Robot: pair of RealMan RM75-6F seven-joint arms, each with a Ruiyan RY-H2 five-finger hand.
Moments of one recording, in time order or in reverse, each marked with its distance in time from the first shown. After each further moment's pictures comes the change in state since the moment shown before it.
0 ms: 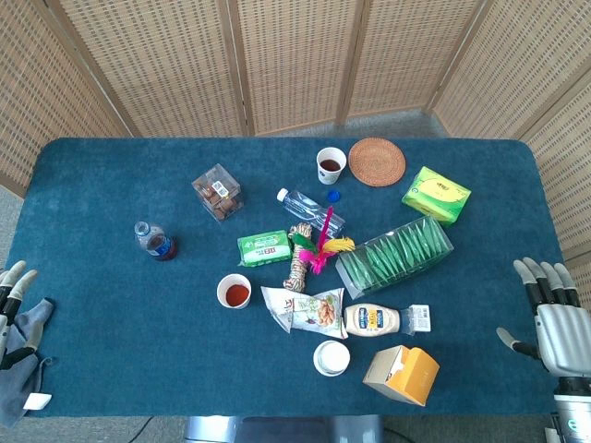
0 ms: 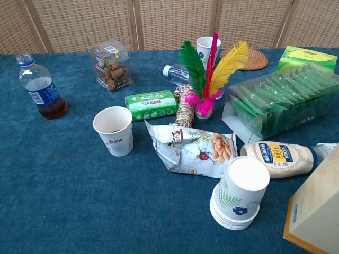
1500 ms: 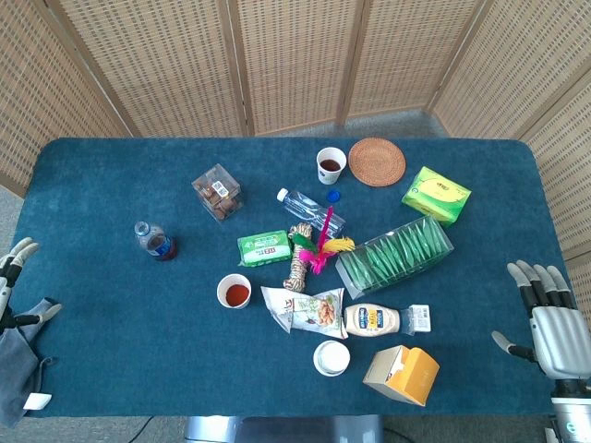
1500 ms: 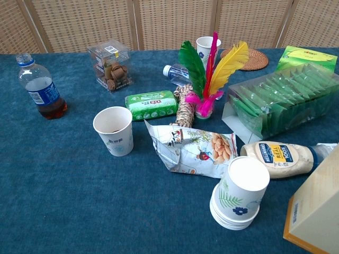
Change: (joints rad) left arm -0.171 -0.149 -0.070 0.404 -0.124 -0.307 -0.599; right arm 0.003 0.011 -0.018 -0.015 -0.018 -0.019 0.018
